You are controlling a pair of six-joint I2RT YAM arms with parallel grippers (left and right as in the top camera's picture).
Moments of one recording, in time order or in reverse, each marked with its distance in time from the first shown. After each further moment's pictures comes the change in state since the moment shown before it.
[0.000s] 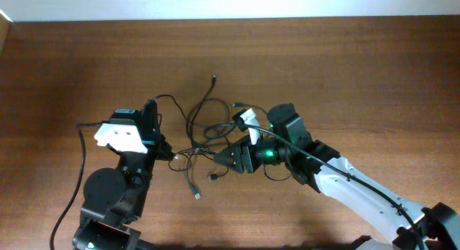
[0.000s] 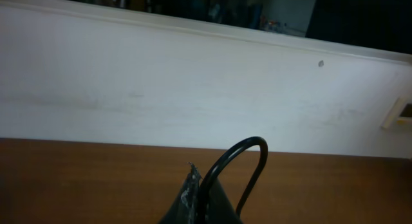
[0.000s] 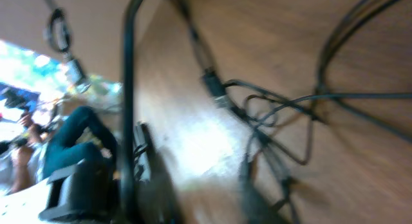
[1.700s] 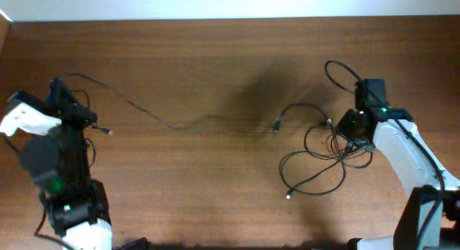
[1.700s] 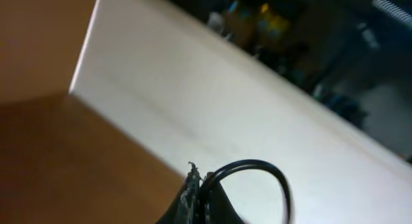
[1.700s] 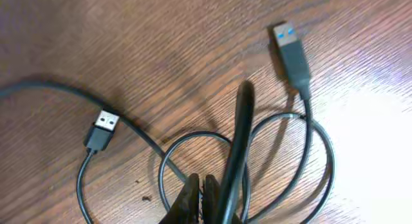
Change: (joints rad) left arm 0.738 0.256 -0.007 0.301 0.298 -0.377; right arm -0.642 0.128 0.201 -0.723 0.882 0.134
